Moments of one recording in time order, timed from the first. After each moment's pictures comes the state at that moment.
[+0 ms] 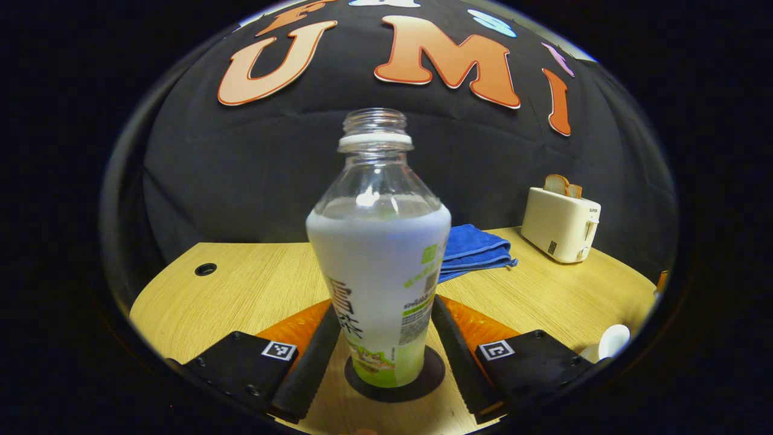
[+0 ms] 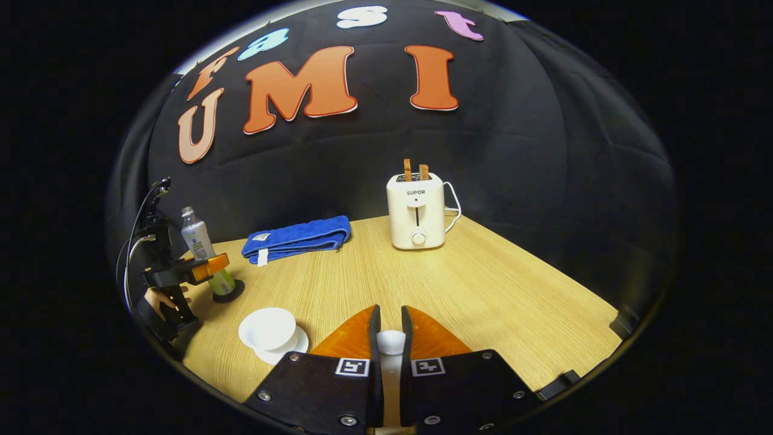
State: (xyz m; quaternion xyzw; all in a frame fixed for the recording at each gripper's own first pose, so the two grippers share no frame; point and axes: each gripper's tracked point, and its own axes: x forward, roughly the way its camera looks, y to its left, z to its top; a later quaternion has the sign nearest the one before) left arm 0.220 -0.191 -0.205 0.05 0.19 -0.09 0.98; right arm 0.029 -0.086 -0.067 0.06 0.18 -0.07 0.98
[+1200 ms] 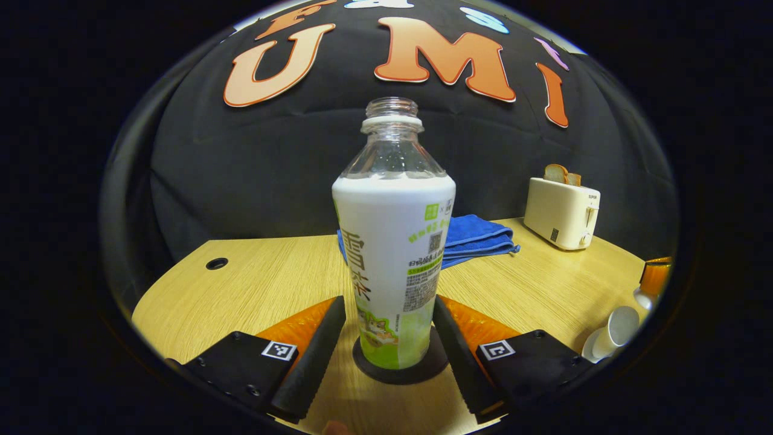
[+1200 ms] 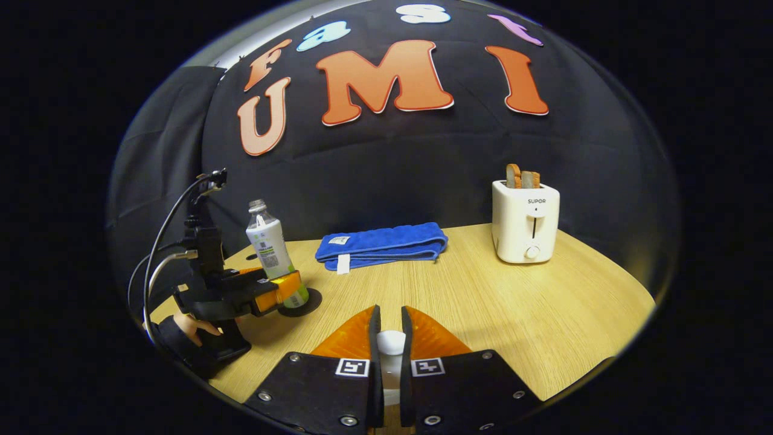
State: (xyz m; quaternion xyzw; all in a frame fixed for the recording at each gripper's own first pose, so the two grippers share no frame) left arm 0.197 -0.182 -0.214 0.07 0.19 -0.07 0.98; right arm 0.088 0.060 -0.069 0.04 0.15 0.09 0.98
